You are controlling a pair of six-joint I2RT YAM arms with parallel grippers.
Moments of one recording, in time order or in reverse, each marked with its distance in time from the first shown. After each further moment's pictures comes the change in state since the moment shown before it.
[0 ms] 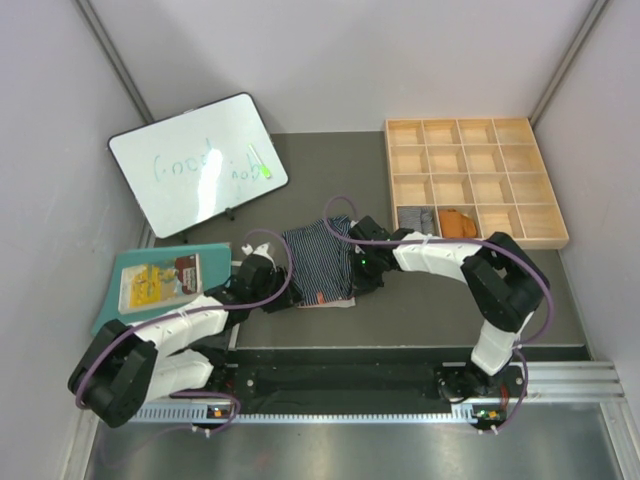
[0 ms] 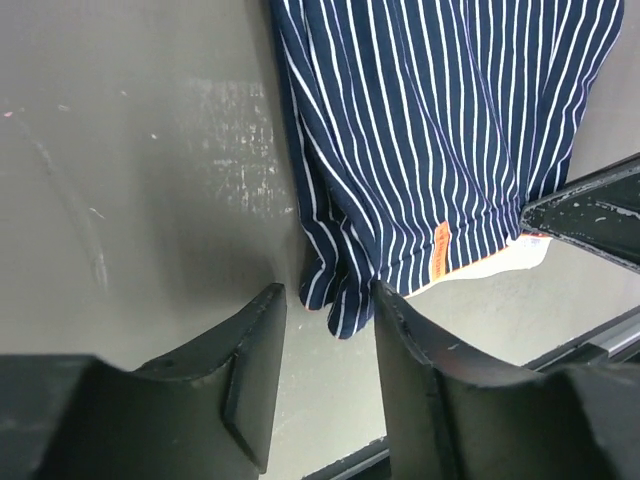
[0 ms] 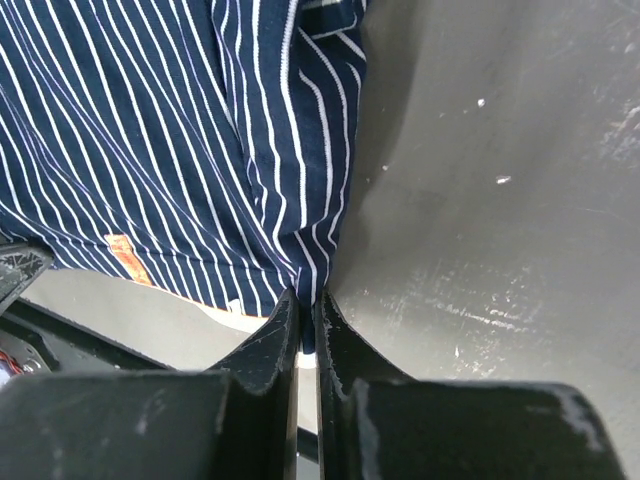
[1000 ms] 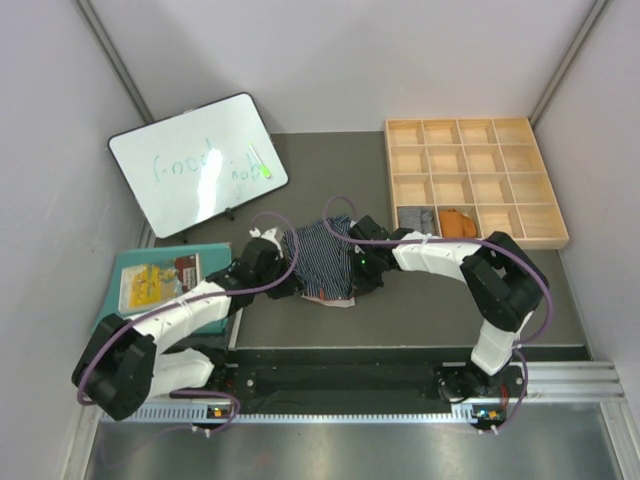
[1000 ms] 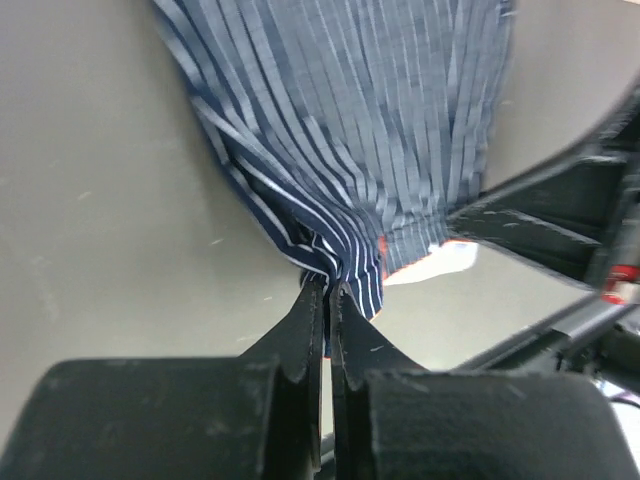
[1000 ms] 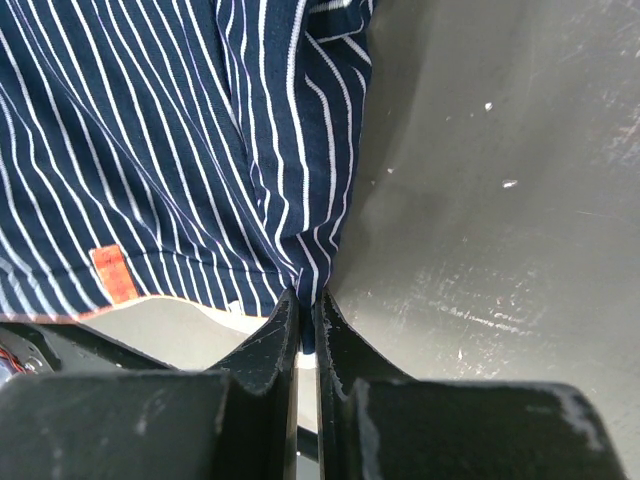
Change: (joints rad) left arm 0.001 0.031 0.137 -0.081 0.043 0.041; right arm 0.000 0.009 0.009 -0.006 -0.006 -0.003
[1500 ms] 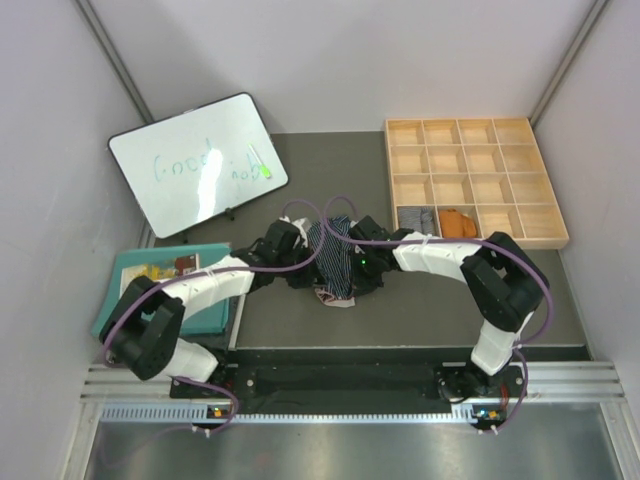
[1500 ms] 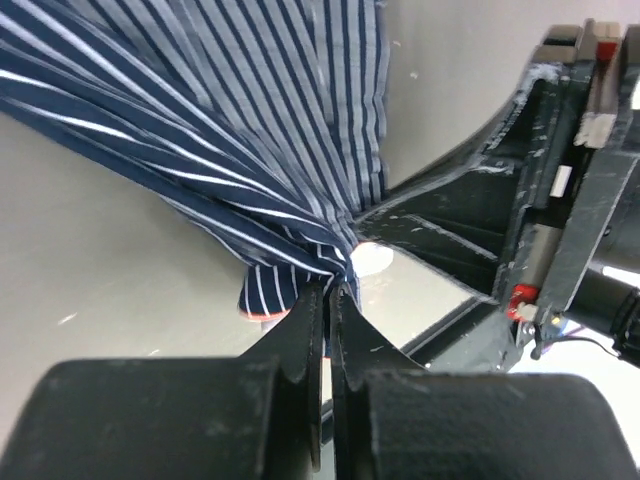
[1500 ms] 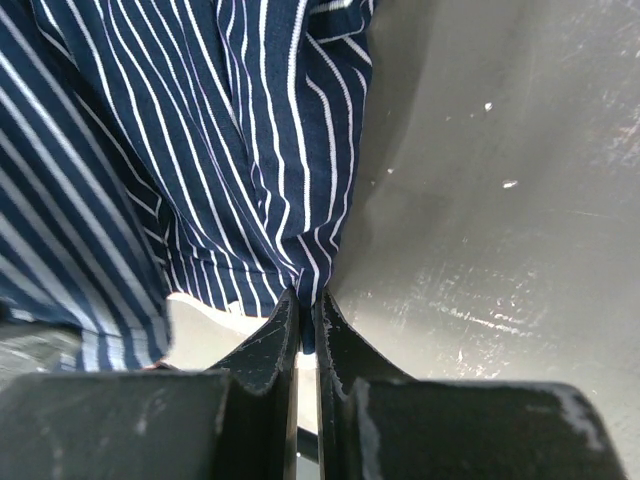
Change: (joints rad) left arm -0.041 0.240 0.222 -0.031 0.160 0.051; right arm 0.000 -0.001 -0.006 0.010 -0.001 0.001
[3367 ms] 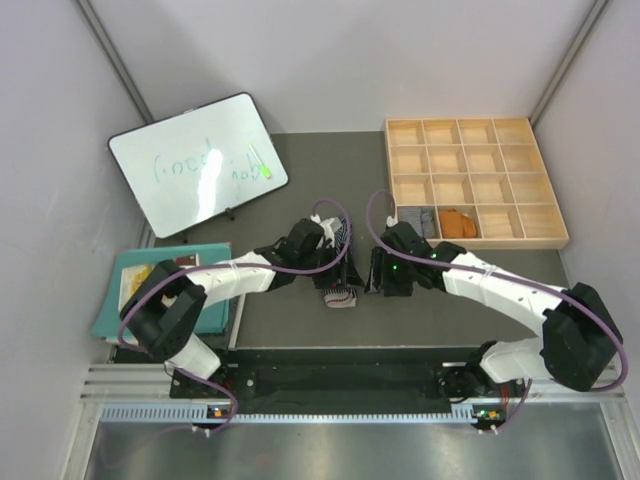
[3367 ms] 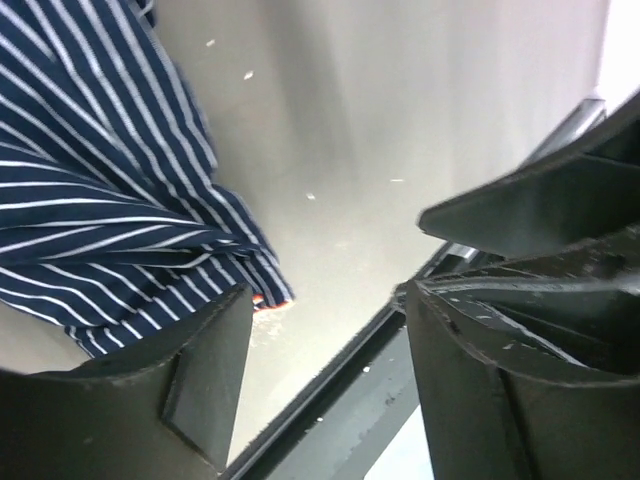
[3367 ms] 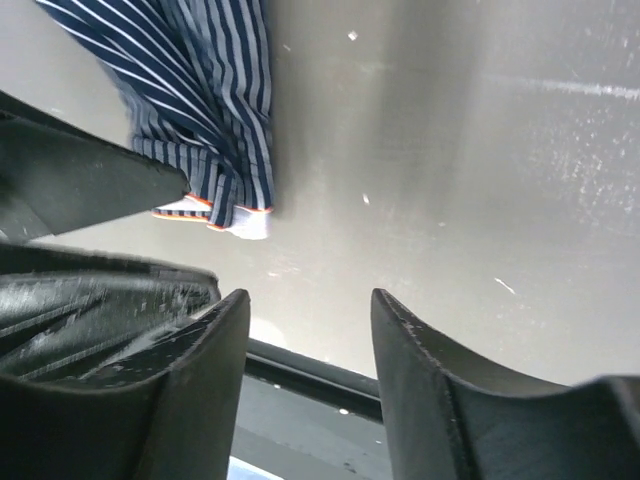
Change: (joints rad) left arm -0.133 0.173 0.093 0.172 0.103 -0.049; right arm -0.017 -0.434 -0.186 -0.122 0.154 0.074
